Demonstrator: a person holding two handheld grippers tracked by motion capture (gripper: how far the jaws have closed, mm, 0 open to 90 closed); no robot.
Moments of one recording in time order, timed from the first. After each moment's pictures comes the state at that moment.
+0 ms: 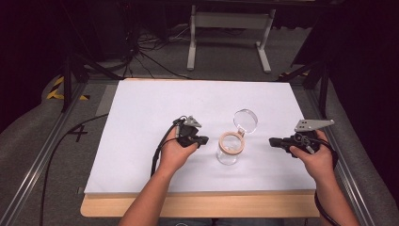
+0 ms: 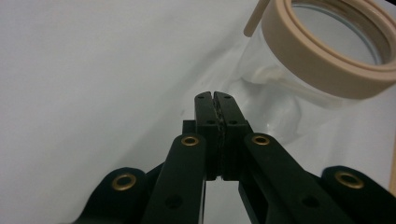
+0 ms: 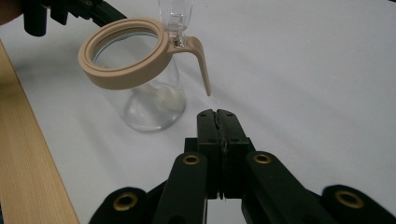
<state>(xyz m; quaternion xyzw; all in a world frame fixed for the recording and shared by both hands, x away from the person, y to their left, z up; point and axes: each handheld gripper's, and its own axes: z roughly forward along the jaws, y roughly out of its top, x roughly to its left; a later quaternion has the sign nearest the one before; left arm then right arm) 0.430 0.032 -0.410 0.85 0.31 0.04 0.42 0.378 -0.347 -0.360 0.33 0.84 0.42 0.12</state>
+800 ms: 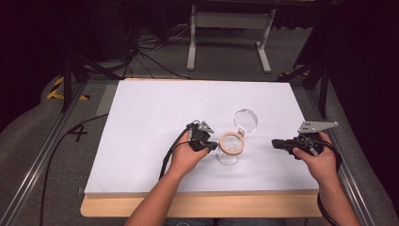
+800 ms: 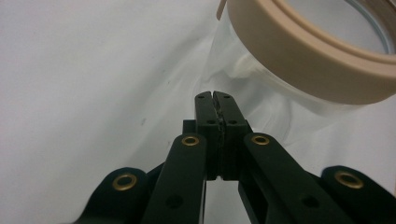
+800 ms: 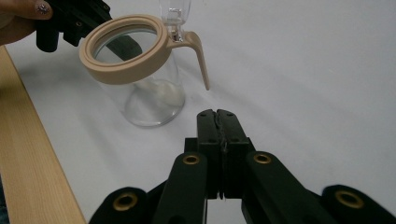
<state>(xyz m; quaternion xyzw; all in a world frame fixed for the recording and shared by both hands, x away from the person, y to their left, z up) 0.425 0.004 -0.422 0.87 0.28 0.02 0.41 0.375 -0.352 -0.361 0.33 0.83 0.42 0.12</state>
